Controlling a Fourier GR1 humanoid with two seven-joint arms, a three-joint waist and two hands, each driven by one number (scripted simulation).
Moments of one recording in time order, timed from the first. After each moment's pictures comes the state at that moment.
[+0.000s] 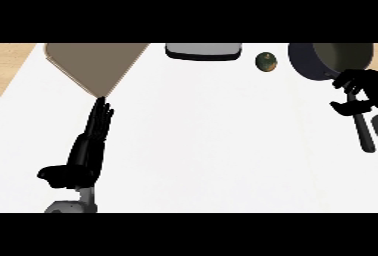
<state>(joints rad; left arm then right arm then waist) -0.04 0.09 -0.10 -1.56 0.05 0.16 -0.13 -0.79 -0.58 -0.21 -0.38 0.91 -0.07 -0.27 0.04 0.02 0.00</state>
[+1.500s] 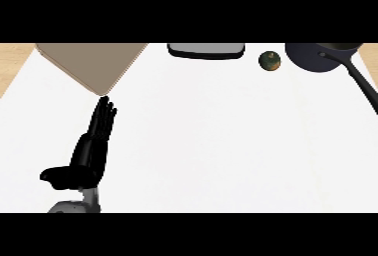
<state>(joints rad) -0.04 0.06 -0.11 -1.59 0.03 0.16 -0.11 -0.76 -0.82 -0.74 -0.18 0.36 0.23 -0.67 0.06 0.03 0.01</state>
